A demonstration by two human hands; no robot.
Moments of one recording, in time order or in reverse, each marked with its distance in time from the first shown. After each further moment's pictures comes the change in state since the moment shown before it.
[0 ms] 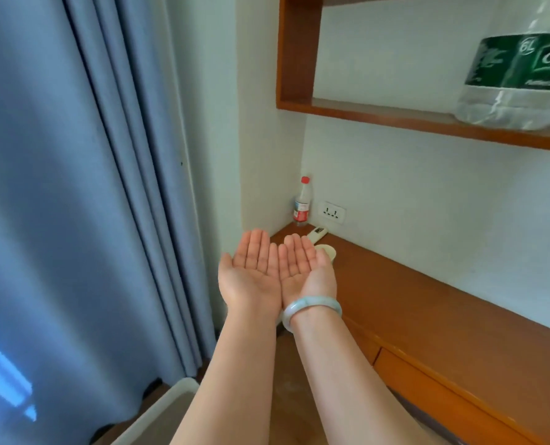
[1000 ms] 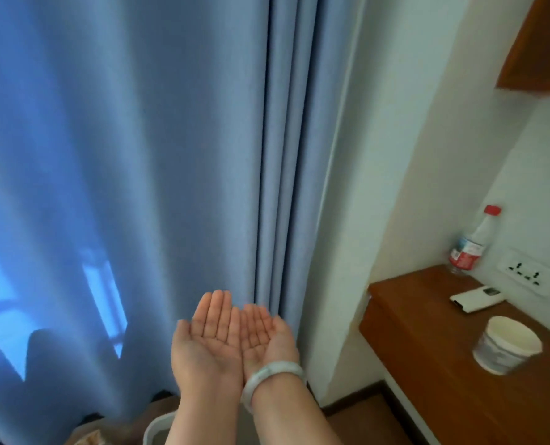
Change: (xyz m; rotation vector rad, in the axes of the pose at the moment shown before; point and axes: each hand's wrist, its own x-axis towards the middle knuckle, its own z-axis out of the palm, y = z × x) left_hand 0.127 0.122 -0.198 -0.187 0.310 0.558; right_hand 0.113 0.249 -0.063 -0.206 0.074 0.702
